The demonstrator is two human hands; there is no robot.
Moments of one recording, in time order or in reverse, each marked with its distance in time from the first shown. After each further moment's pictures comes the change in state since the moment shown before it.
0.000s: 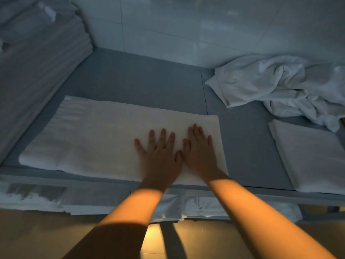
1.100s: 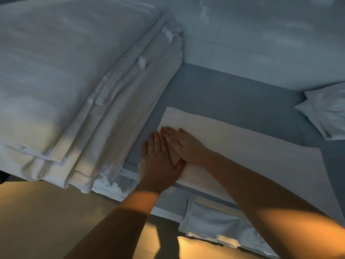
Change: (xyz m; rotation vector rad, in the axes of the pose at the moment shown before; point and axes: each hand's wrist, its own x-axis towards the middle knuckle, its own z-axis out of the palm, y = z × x) left_hand -0.017 -0.256 -0.046 0.005 0.025 -0.174; right_hand 0.061 -0.285 0.034 0.284 -0.379 -0.739
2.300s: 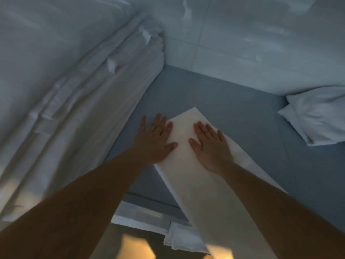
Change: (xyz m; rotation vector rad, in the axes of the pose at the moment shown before) left_hand 0.118 0.021 0.000 0.247 -0.092 0.326; right_hand -0.042 0.116 -0.034 -0.376 0.165 0.476
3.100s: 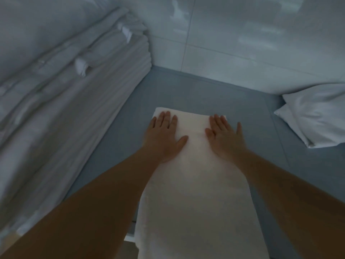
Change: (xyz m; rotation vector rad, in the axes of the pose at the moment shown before) left_hand 0.068 0.046 0.007 -0.205 0.029 -0.064; right_hand 0.043 0.070 -0.017 -0.087 -0.052 0.212
